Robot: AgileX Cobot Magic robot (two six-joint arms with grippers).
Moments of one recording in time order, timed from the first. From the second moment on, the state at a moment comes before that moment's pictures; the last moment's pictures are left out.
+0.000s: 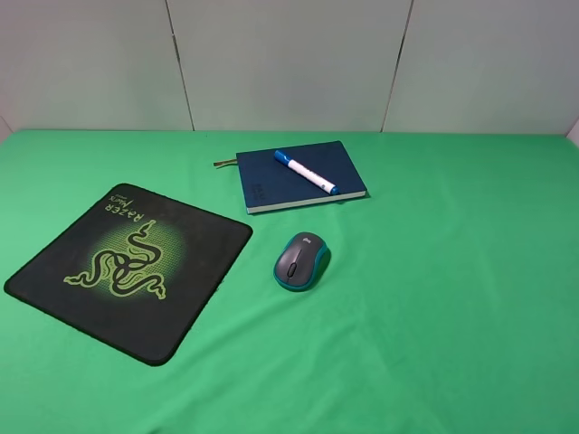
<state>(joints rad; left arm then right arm) -0.04 0.39 -0.82 0.01 1.11 0.09 -0.02 0.00 -0.50 -0.02 1.02 0.04</state>
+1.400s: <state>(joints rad) -0.78 1.66 -1.37 0.12 1.03 -0.22 -0.02 0.00 -0.50 -0.02 1.02 0.04</state>
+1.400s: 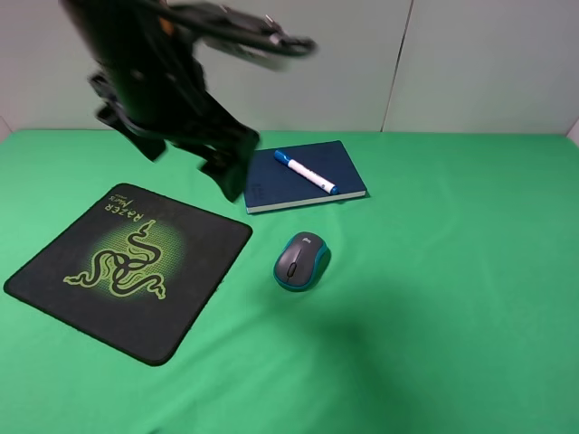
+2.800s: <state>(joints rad) -0.89 2.28 -1.77 0.07 0.97 -0.38 -0.02 0.00 -0.50 -0.02 1.02 0.04</state>
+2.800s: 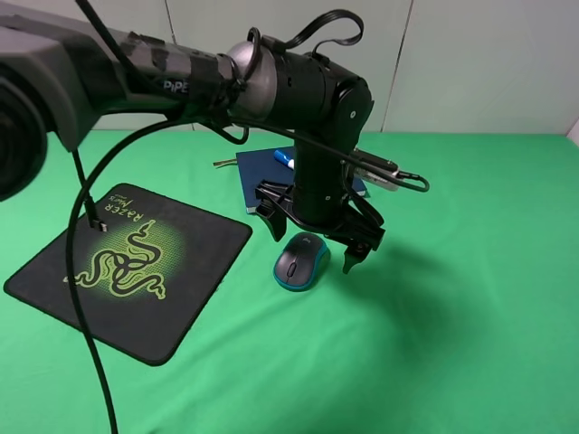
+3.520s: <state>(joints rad) -0.81 2.35 -1.78 0.04 0.96 -0.40 -0.02 0.00 -0.50 -0.02 1.02 0.04</state>
